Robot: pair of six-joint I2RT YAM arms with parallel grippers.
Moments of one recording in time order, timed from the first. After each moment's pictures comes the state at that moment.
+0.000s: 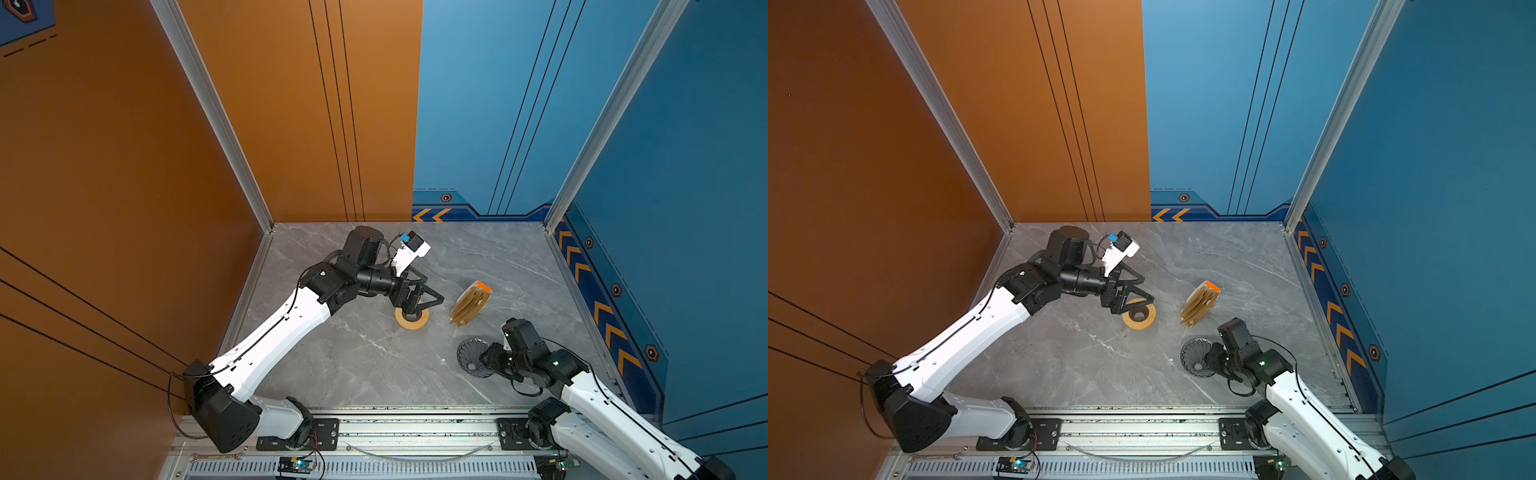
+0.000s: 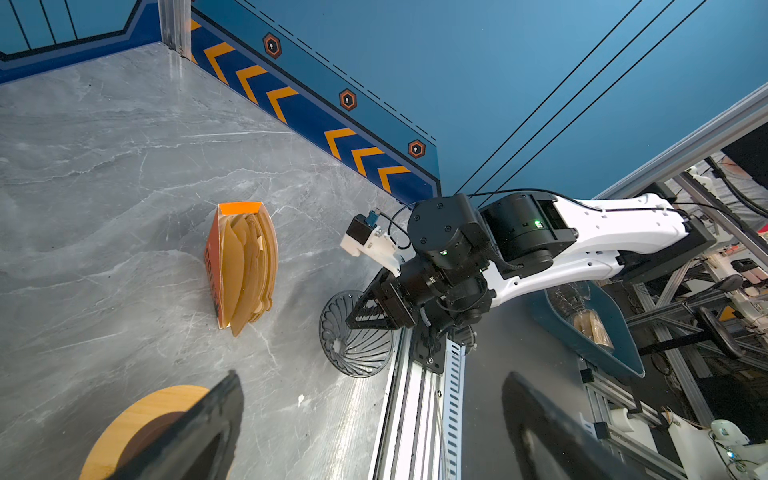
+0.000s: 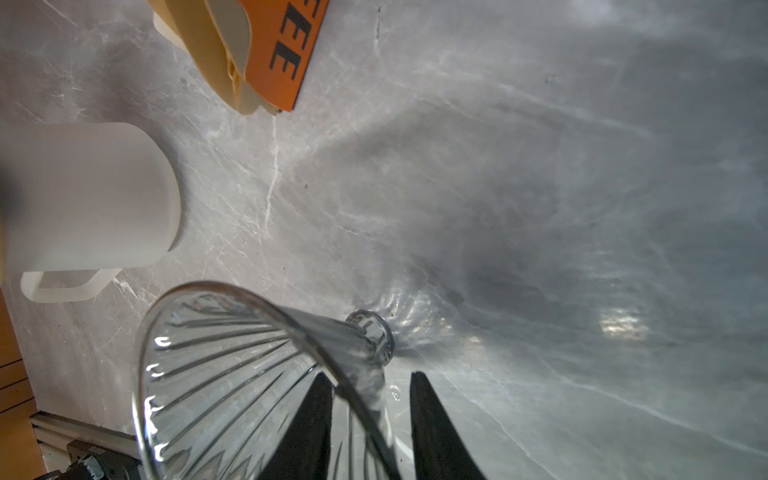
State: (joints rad) left arm -0.65 1.37 1.39 -0.56 0.76 -0.13; right arm 0.47 0.77 0.44 -0.73 -0.12 0.84
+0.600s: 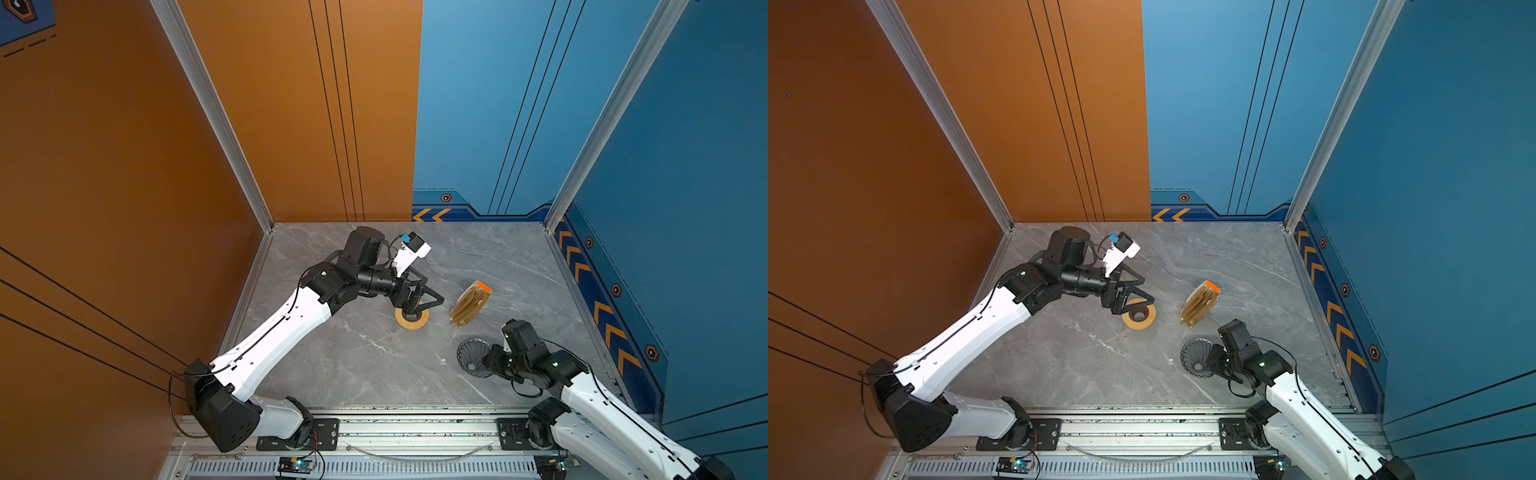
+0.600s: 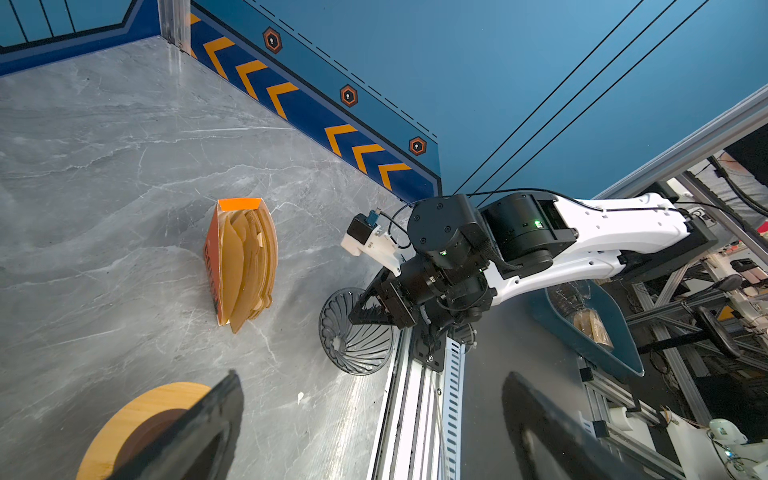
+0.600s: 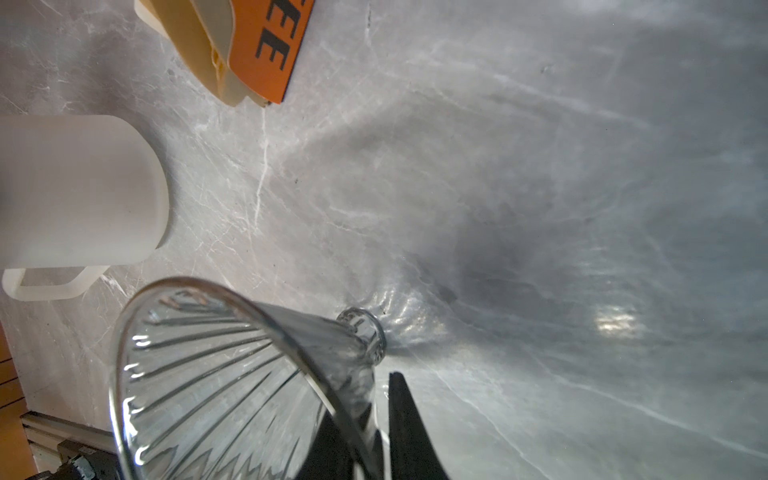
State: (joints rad) left arm -0.65 1.37 1.39 -0.57 0.76 -0.13; right arm 0.47 0.76 0.43 -0.73 -0.12 0.84
